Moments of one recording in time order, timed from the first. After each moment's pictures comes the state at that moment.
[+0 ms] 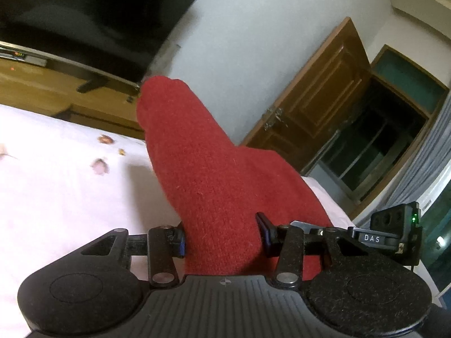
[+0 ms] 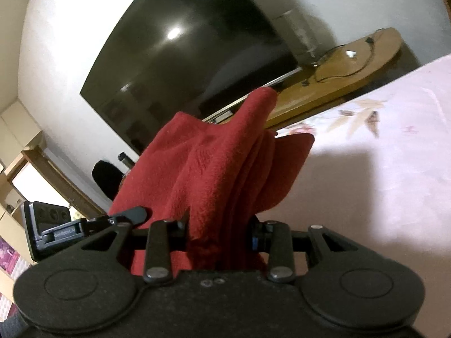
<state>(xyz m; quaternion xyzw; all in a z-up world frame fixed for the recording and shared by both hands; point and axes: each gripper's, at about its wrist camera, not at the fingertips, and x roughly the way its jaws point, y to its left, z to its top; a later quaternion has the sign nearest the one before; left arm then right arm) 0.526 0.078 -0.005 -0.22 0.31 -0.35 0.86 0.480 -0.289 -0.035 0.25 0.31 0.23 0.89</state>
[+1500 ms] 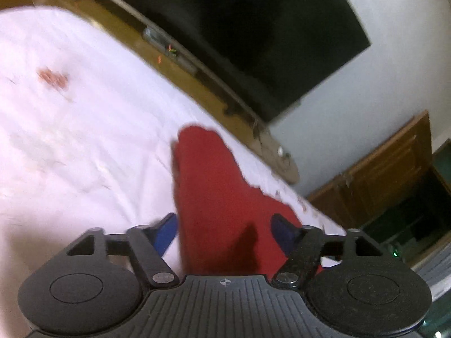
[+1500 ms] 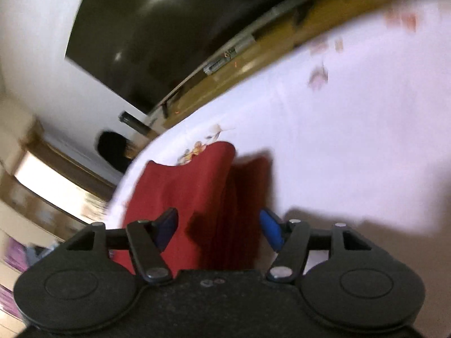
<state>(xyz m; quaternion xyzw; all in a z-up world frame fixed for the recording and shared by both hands) 0.488 0.369 -0.114 -0.35 0.35 -0.19 0.85 0.564 -0.095 -0.118 0.32 0.42 0.26 0.80</state>
